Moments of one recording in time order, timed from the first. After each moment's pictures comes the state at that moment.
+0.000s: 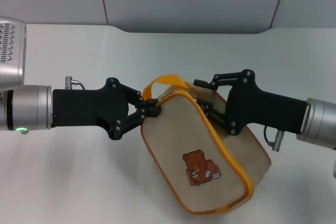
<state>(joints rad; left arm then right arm) -0.68 -2.01 0.72 0.47 2.00 1.63 -1.01 0.61 2.09 -0.69 -0.29 -1.74 -1.58 0.21</state>
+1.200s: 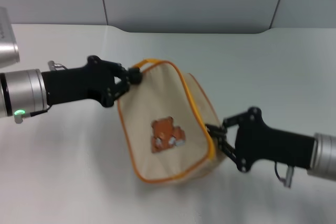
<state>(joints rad) -0.68 -2.01 0.58 0.45 1.99 1.46 -1.08 0.52 2.08 -0.78 -0.27 -1.75 -1.57 0.19</state>
